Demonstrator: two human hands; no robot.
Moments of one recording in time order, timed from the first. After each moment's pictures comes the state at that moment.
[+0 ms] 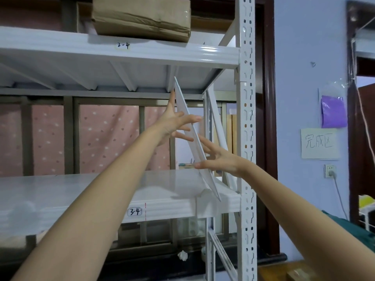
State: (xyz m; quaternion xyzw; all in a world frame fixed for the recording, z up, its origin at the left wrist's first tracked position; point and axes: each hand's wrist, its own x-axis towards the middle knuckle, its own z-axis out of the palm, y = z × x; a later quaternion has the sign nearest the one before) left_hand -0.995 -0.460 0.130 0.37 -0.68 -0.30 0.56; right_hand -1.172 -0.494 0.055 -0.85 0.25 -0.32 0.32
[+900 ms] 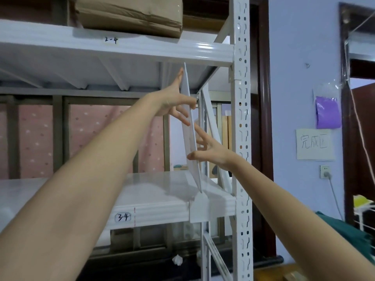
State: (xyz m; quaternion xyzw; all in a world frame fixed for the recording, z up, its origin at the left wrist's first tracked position) left_hand -1.017 -0.455 0.187 0.46 -0.74 -0.20 0.45; right_hand -1.163 -0.515 0.069 -0.84 0.22 -0.38 0.31
